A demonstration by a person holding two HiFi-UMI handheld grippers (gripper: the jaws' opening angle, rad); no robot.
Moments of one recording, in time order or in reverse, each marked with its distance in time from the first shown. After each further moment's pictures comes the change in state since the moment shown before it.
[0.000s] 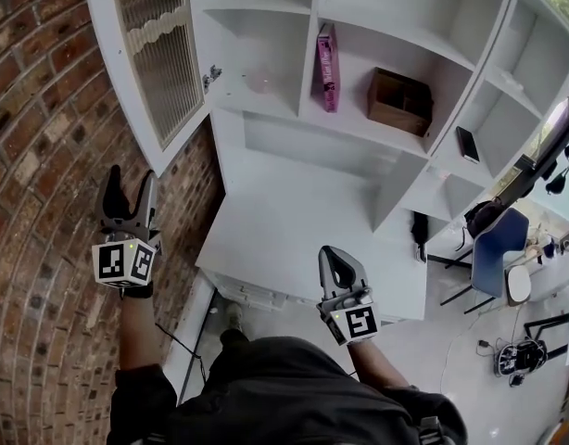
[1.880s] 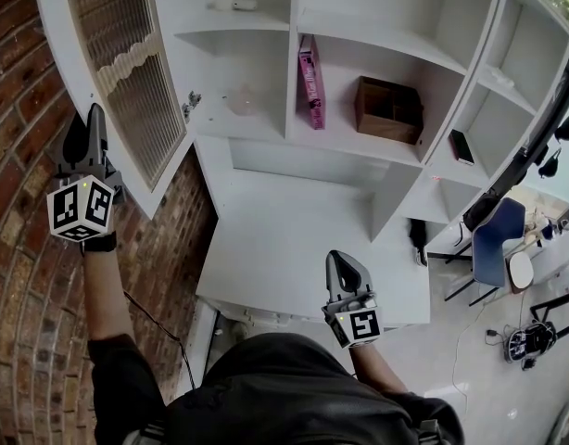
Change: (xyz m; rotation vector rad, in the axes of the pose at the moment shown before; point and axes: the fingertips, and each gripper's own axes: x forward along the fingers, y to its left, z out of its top) left arm 0.160 0.064 0.083 0.099 -0.162 -0.001; right arm 0.035 -0.047 -0.015 0.003 0.009 -0.161
